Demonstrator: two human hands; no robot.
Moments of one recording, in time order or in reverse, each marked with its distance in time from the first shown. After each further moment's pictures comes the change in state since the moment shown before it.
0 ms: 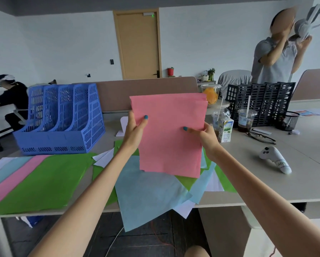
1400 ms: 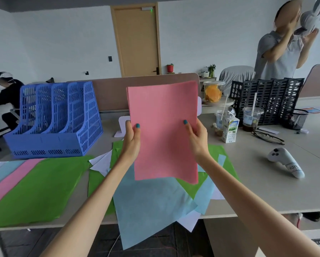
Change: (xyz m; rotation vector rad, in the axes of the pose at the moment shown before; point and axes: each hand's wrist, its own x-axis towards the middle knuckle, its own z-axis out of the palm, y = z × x) left_hand 0.009 -0.049 -0.002 0.108 0.015 0.001; right_hand 0.032 0.038 0.035 -0.151 0.149 -0.310
